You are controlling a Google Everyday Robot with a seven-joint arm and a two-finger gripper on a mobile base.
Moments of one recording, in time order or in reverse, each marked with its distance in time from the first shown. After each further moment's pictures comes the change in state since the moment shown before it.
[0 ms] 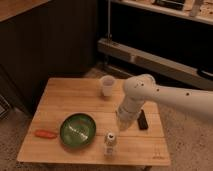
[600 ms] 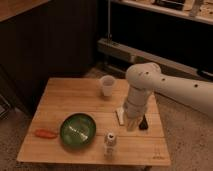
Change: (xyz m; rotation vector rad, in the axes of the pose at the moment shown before) arm 0.044 0.002 -0.021 0.072 0.190 -0.023
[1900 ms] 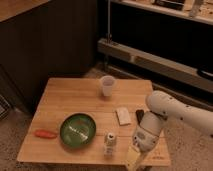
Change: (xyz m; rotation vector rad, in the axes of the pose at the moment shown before) arm 0.128 0.047 0.041 -0.566 0.167 -0.382
